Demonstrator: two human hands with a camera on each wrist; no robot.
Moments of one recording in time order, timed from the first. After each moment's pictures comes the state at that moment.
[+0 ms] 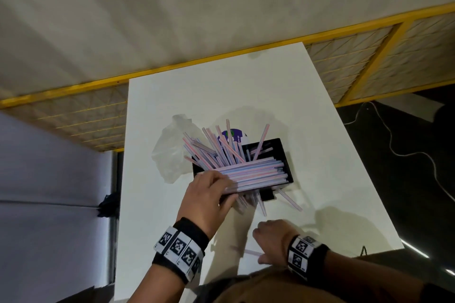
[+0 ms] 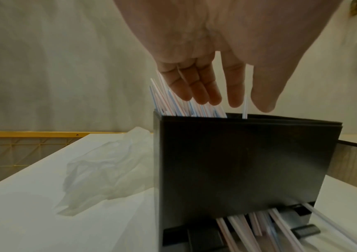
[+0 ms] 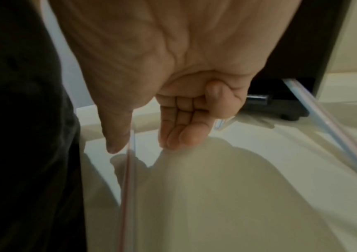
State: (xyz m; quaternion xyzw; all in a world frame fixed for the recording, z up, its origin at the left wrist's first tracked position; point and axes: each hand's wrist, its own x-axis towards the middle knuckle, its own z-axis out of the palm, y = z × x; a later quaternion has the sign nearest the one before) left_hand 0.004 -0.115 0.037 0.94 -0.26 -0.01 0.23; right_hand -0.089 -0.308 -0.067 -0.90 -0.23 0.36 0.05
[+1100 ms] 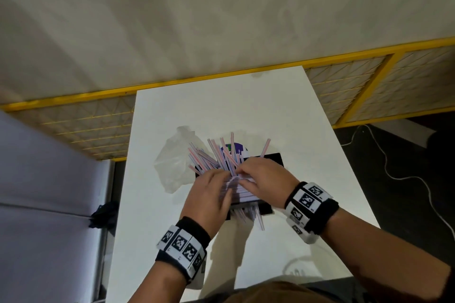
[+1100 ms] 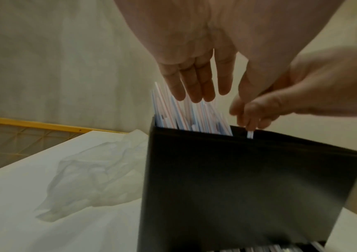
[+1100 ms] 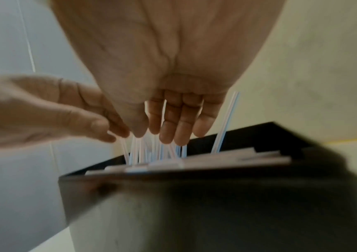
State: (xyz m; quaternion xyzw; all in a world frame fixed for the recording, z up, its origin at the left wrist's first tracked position) left_hand 0.016 -0.121 0.044 0.94 -0.21 -0.01 0.28; right_hand 0.034 -0.333 0.059 -0.94 -0.18 0.07 0.27
